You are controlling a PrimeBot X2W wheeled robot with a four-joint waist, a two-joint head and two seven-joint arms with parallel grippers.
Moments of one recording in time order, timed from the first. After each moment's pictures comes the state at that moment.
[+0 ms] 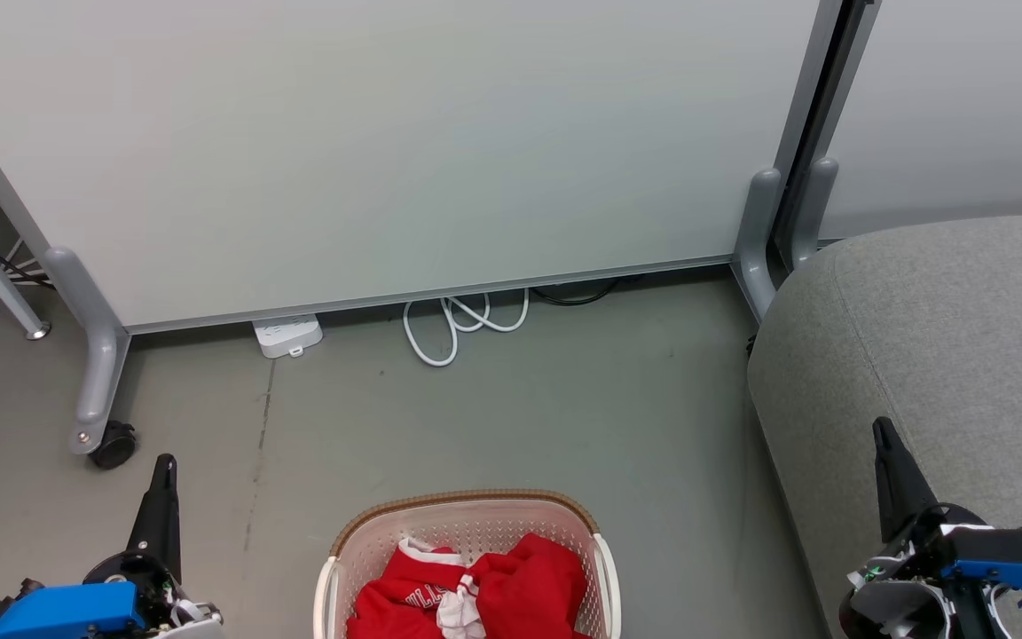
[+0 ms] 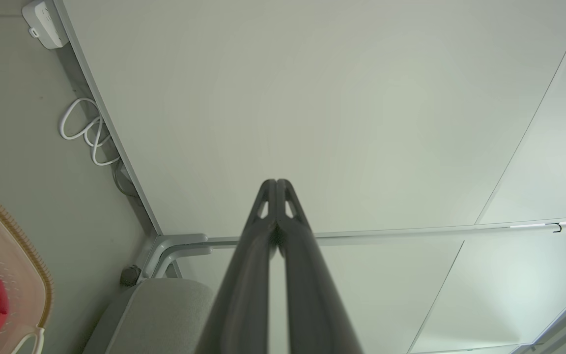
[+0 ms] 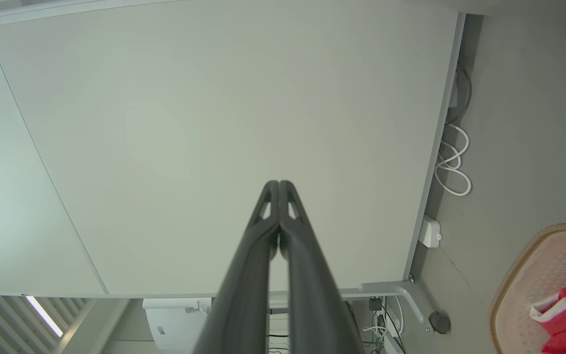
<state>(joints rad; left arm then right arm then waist) -0.11 0.05 0.12 0.25 -1.61 -0.13 0.12 -0.11 -0.05 -0.12 0.25 1.61 0.13 0.12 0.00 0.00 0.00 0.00</state>
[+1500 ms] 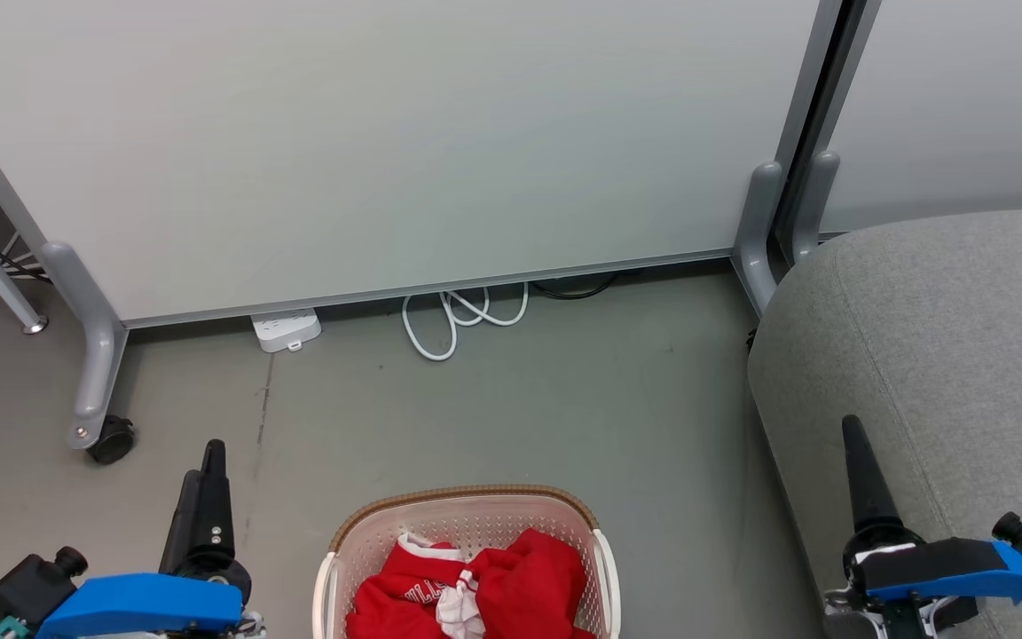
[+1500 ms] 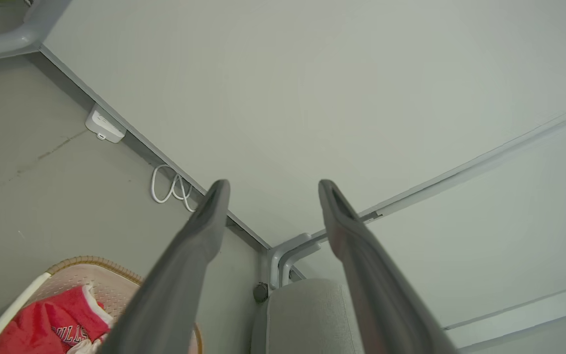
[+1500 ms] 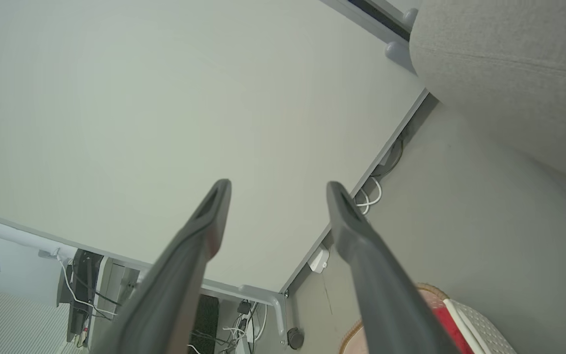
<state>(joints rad) -0.10 0.03 0.04 0.23 -1.06 -0.10 -0.03 -0.07 -0.05 -0.03 0.23 1.10 0.13 -0.03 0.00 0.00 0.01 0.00</state>
